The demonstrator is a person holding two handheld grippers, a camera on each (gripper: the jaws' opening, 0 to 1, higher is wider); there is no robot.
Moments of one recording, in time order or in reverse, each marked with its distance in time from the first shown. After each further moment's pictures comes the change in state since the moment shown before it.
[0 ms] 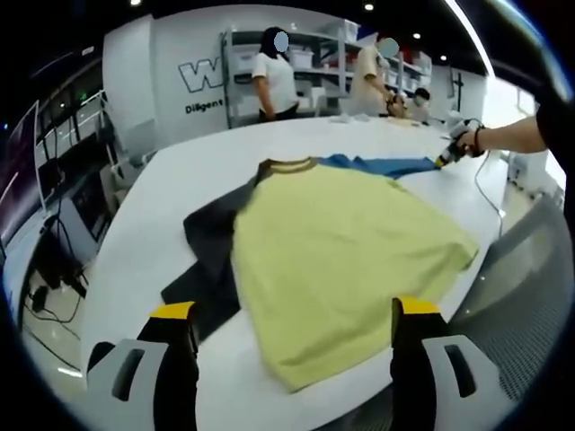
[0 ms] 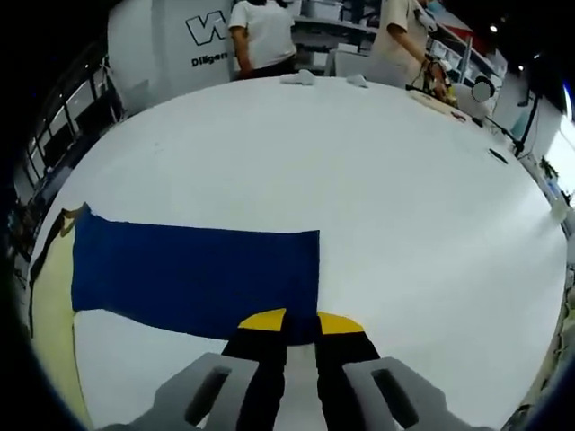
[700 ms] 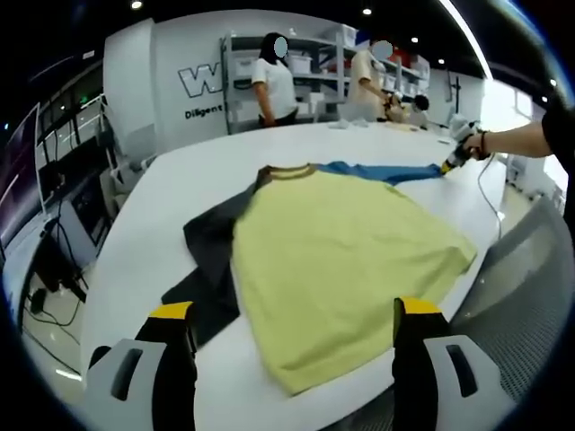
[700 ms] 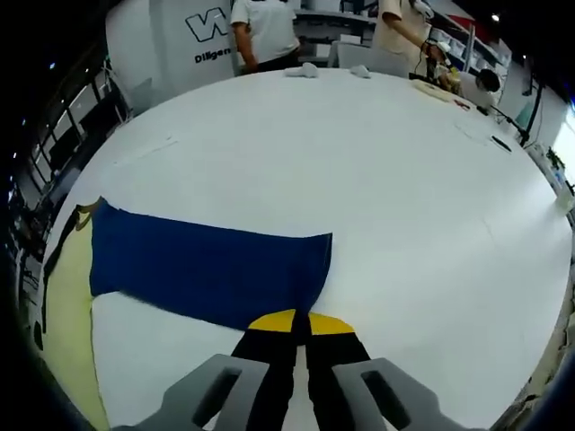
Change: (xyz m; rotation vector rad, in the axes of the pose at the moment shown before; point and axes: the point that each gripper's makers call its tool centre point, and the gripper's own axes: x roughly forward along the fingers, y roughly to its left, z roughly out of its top) left arm 0.000 0.002 0.005 0.001 -0.031 -0.007; right arm -0.042 0.009 -0.025 0.021 0.045 0.046
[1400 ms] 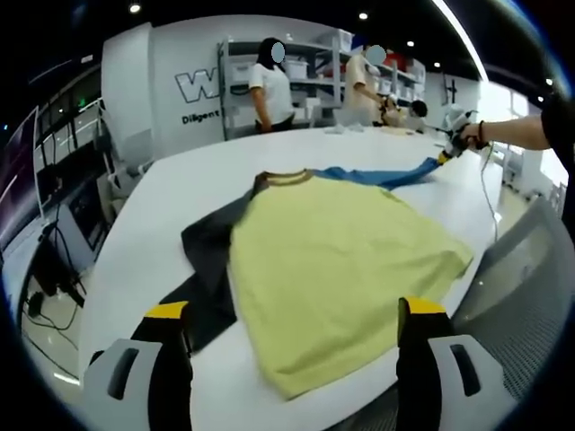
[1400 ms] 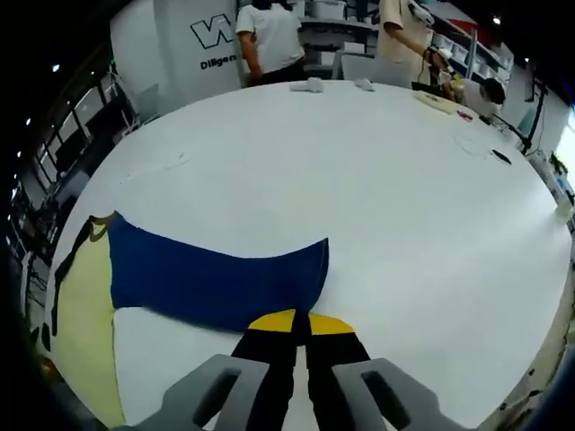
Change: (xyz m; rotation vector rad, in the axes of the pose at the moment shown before) left arm -0.001 -0.001 0.003 0.005 -0.027 -0.014; right arm -0.028 0.007 0.028 -0.023 -0.019 0.019
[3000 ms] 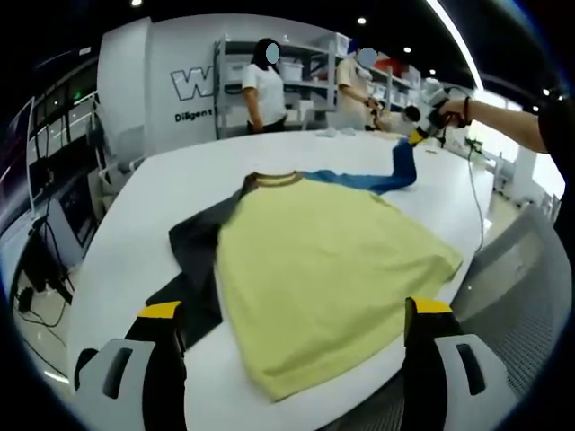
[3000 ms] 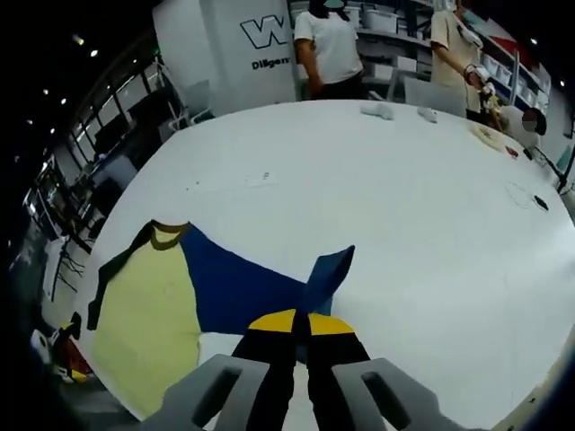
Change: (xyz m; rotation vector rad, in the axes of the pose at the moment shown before) left arm -0.001 -0.017 0.004 -0.027 -0.007 -0.058; right arm -0.041 0.134 0.057 -0.124 -0.018 0.189
